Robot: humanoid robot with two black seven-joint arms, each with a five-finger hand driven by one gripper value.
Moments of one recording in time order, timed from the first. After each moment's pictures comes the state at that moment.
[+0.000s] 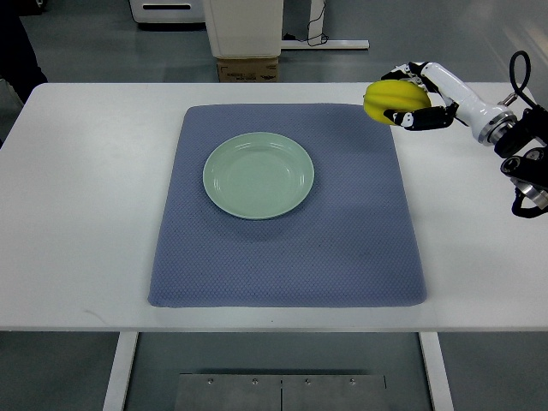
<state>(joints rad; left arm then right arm) -0.02 0.00 -0.10 -0.19 0.13 0.00 -0.01 1.26 -0.47 -0.33 0.87 -0.42 -0.28 0.52</state>
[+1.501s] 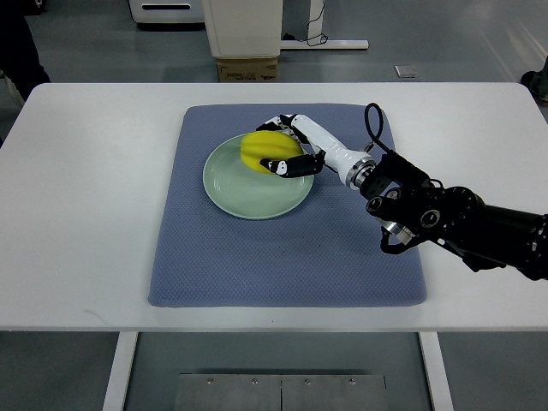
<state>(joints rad) -0.02 0.00 -0.10 -0.19 0.13 0.00 -0.01 1.19 -0.02 -0.32 0.72 -0.31 -0.28 0.48</state>
